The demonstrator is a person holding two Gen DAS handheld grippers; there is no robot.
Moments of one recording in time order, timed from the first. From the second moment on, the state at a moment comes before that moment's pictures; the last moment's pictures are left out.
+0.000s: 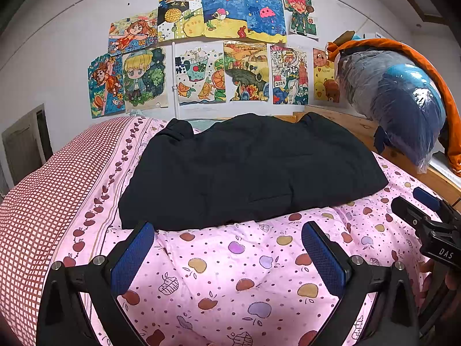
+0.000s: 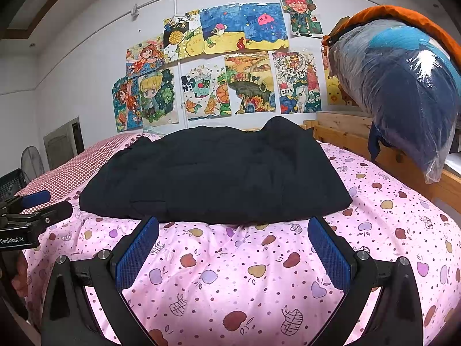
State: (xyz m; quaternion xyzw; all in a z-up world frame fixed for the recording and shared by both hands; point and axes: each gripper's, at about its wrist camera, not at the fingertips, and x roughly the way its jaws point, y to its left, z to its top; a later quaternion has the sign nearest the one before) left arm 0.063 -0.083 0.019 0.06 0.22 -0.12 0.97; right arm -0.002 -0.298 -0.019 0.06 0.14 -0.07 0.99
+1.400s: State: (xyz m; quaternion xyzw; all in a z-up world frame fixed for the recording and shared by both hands) left arm 0.063 -0.084 0.018 0.06 0.22 -0.13 0.97; right arm -0.004 -0.293 -0.021 0.06 0.14 -0.07 0.99
